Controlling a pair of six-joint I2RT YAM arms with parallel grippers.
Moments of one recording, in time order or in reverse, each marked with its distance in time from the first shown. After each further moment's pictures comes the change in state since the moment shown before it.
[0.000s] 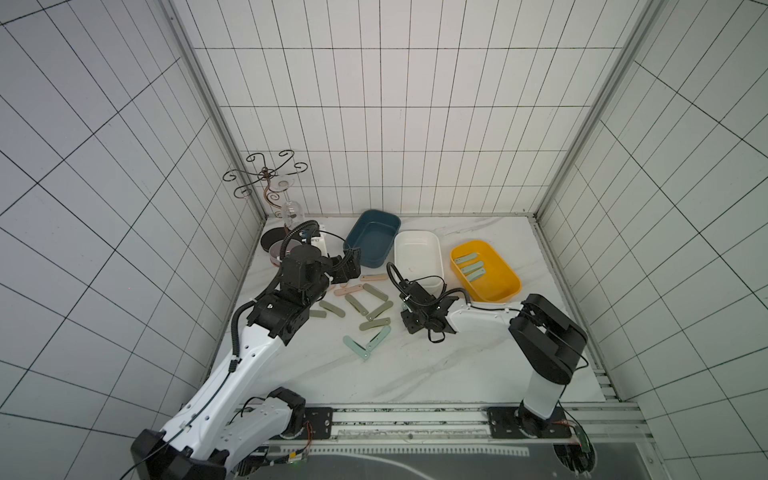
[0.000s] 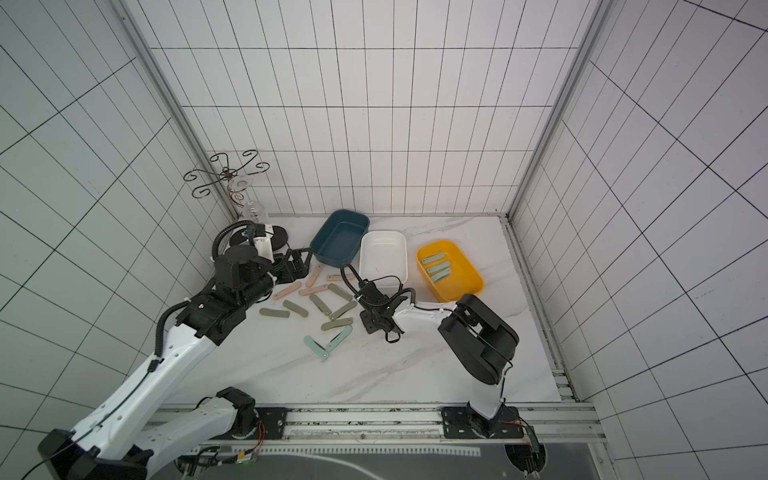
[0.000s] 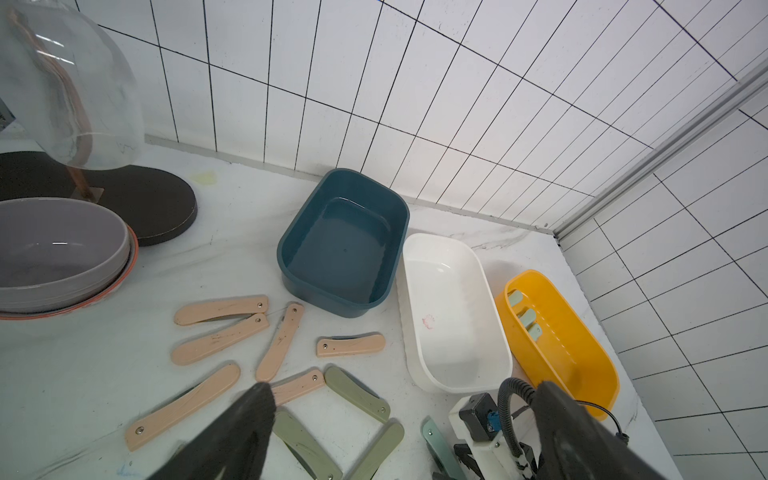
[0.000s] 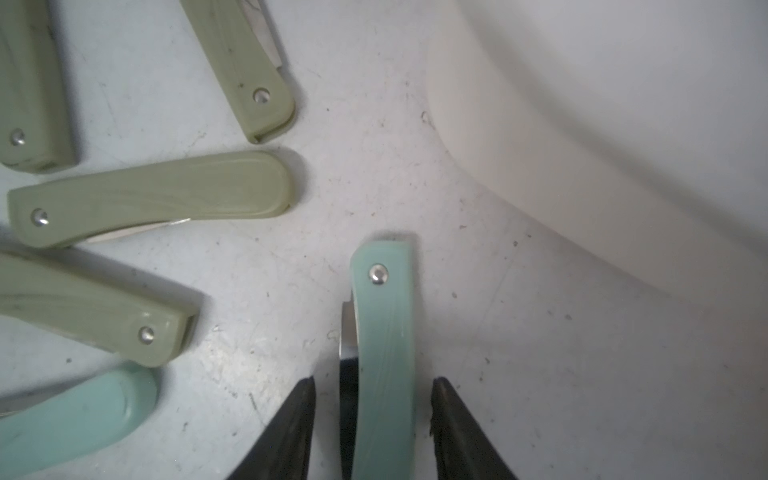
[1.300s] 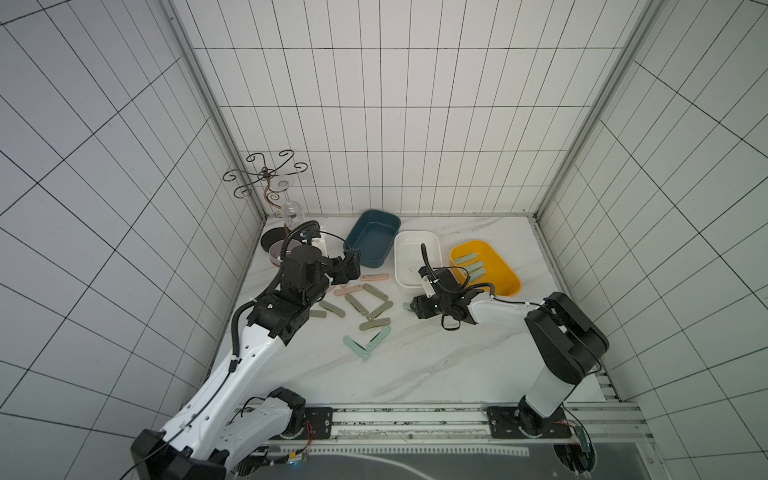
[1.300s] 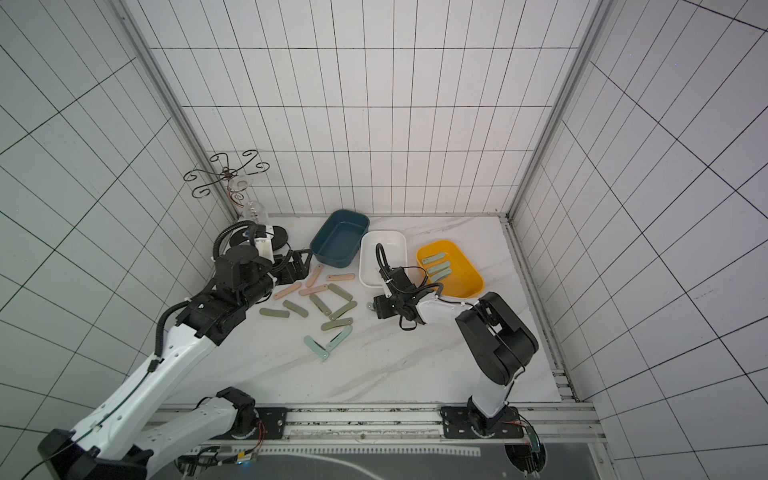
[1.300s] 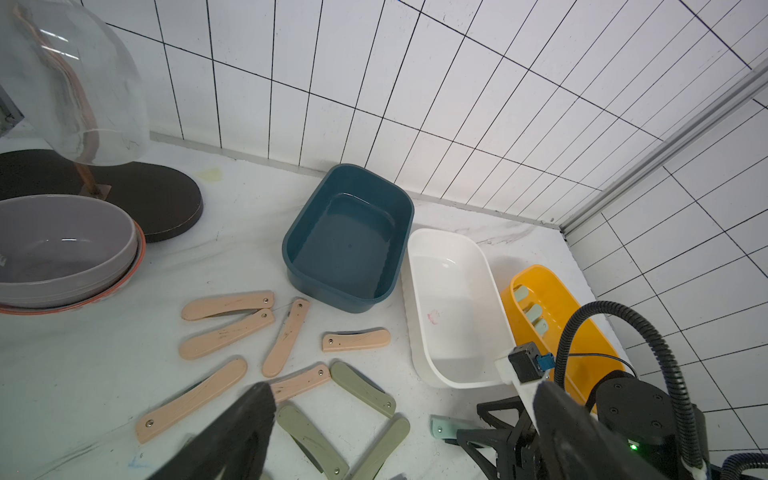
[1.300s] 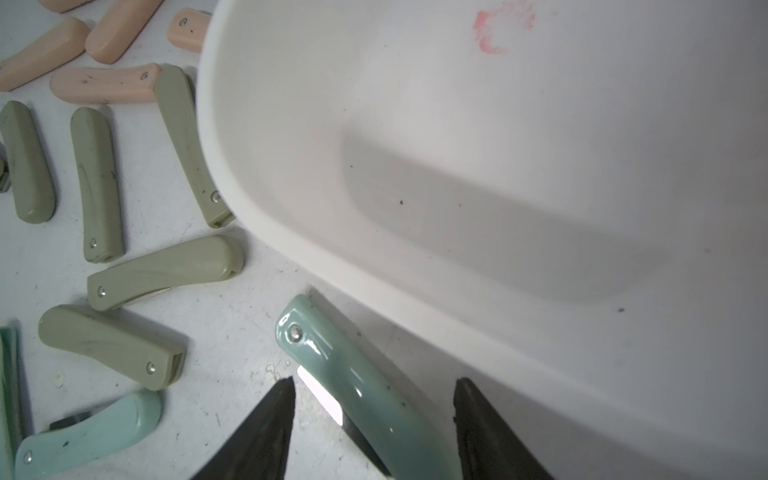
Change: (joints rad) left arm -0.001 0.000 0.000 -0.015 -0.006 0.008; right arm -0.221 -0.082 -0.117 0.192 -0.292 0.006
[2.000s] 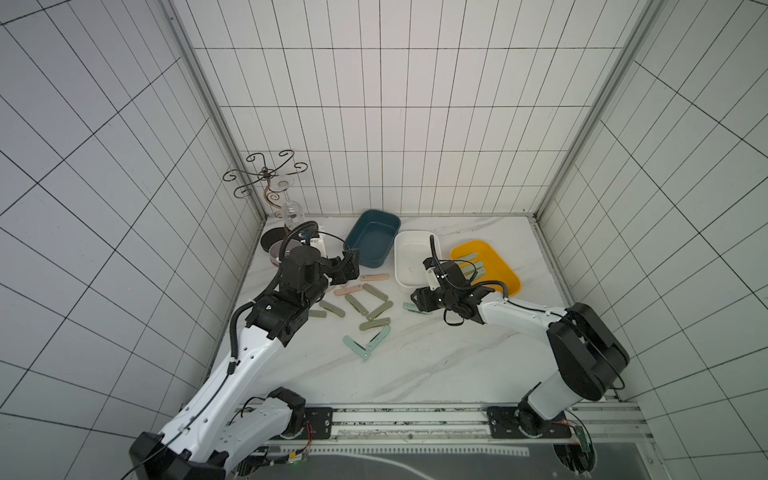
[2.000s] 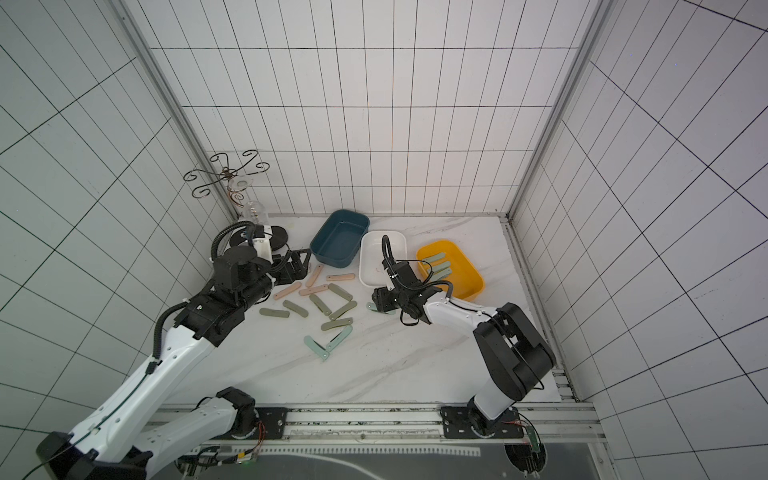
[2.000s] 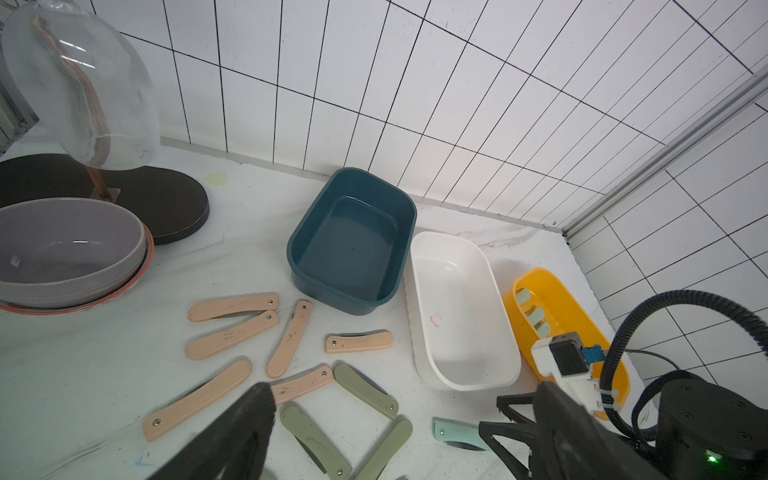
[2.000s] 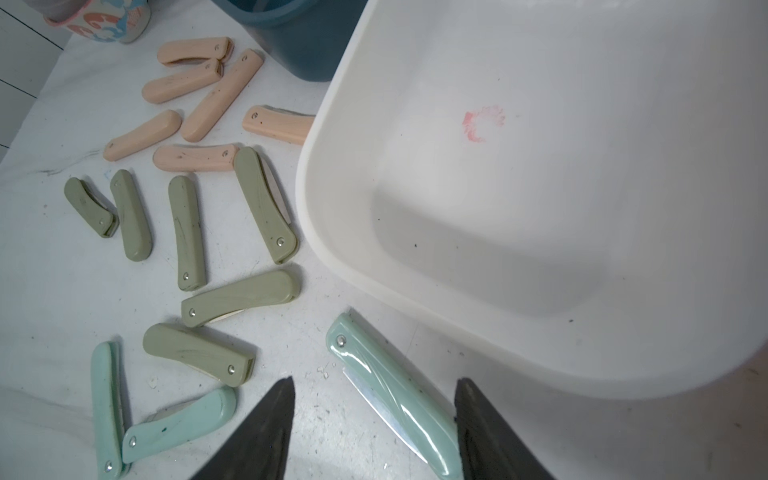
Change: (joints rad) left arm 0.000 -0.010 0.000 -0.007 -0.011 0.003; right arm -0.008 -0.109 0.014 -0.027 0.003 0.029
